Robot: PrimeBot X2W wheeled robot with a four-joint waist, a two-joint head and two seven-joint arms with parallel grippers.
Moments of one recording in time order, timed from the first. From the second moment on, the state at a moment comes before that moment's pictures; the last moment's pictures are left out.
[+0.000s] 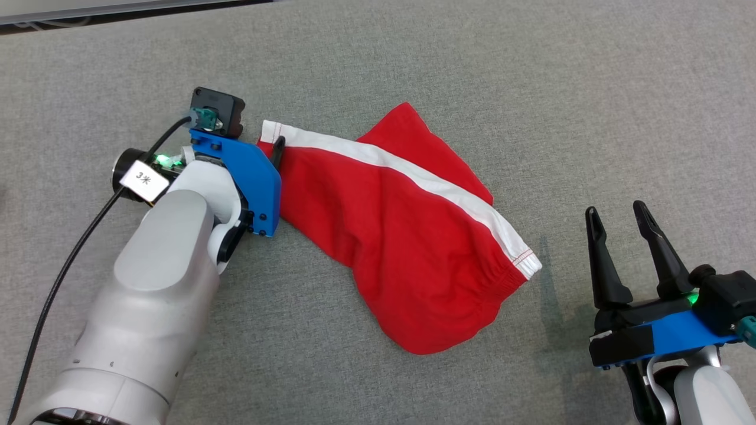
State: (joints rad) left arm -0.90 0.16 -0.50 0.92 -0.38 -0.13 0.20; right arm -0.15 -0.10 0.00 0.03 0.20 0.13 -0.16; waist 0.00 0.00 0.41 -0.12
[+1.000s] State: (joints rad) left arm -0.90 0.12 -0.76 1.10 -0.61 -0.13 0.05; right arm -0.07 -0.23 0.25 -0.20 0.31 0.13 0.27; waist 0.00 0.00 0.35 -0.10
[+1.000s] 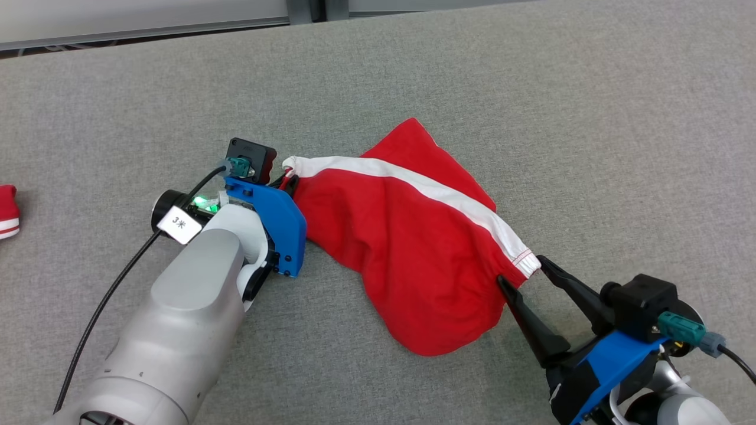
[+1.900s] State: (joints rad) left arm -0.77 0.27 -0.46 0.34 -0.51 0.07 -0.26; right arm -0.32 -0.23 0.04 -0.19 0.26 0.13 0.06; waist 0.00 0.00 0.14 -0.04
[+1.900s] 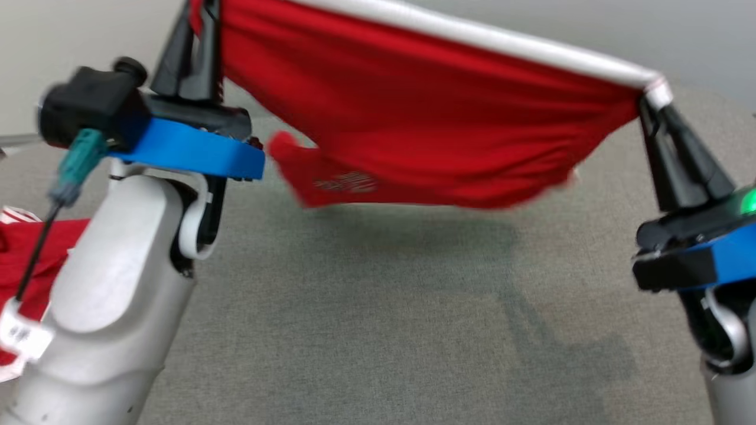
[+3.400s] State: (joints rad) left arm -0.99 0.12 -0.23 0.93 -0.47 -0.02 -0.26; right arm -0.99 -0.10 0.34 0.90 0.44 0.13 -0.25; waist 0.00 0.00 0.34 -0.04
